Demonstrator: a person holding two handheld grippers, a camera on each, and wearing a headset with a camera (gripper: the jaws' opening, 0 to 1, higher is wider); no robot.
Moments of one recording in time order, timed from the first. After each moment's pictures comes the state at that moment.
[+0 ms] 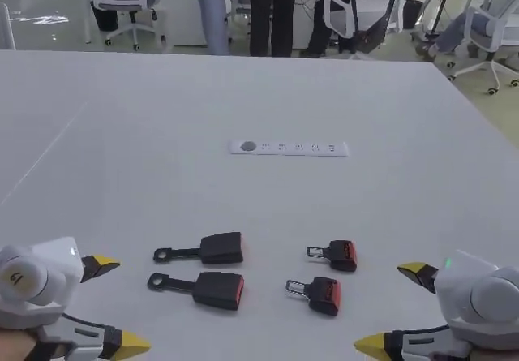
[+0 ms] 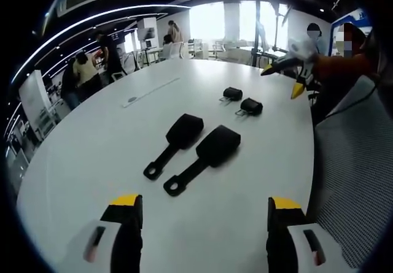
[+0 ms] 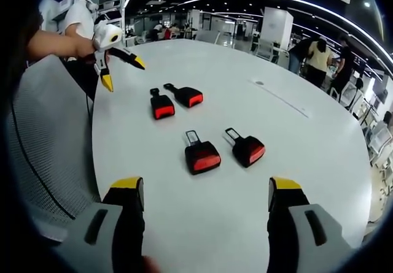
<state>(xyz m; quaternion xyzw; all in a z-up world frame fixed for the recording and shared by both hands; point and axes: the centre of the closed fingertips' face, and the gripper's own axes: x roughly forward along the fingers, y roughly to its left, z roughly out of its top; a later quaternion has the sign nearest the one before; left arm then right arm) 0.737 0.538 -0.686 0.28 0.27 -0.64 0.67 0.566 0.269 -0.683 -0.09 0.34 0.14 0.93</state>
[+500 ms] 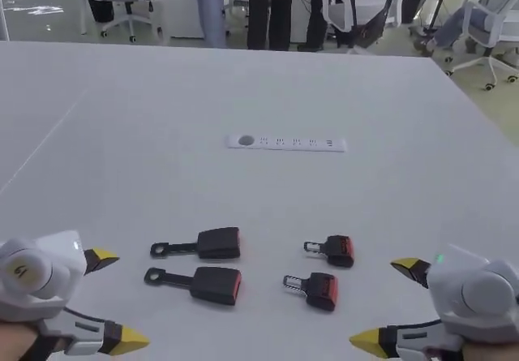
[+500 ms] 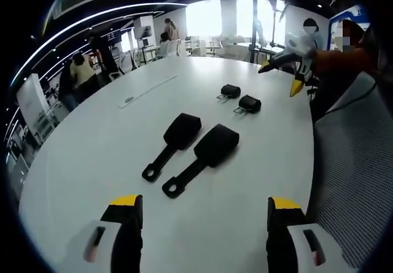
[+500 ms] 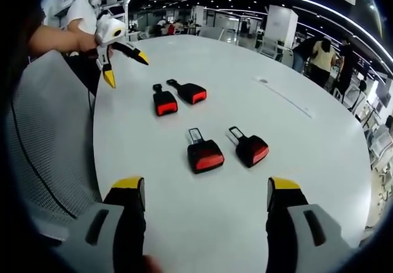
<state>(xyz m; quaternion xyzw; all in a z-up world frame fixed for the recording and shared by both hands) 0.736 0.534 -0.685 0.29 0.27 -0.64 0.66 0.569 0.274 -0.685 -0.10 0.35 0.15 0.92</state>
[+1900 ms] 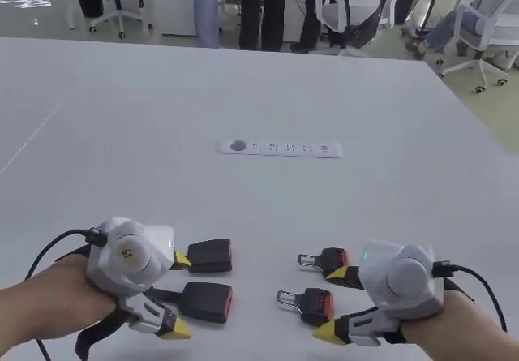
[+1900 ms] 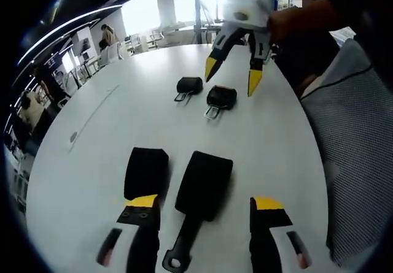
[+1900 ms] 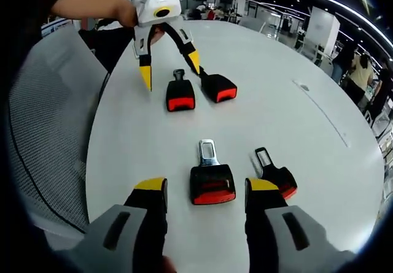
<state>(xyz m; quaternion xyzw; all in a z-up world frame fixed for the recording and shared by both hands) 0.727 0.434 -0.726 0.39 0.23 -0.74 0.50 0.626 0.300 -0.722 -0.16 0.39 0.28 0.86</state>
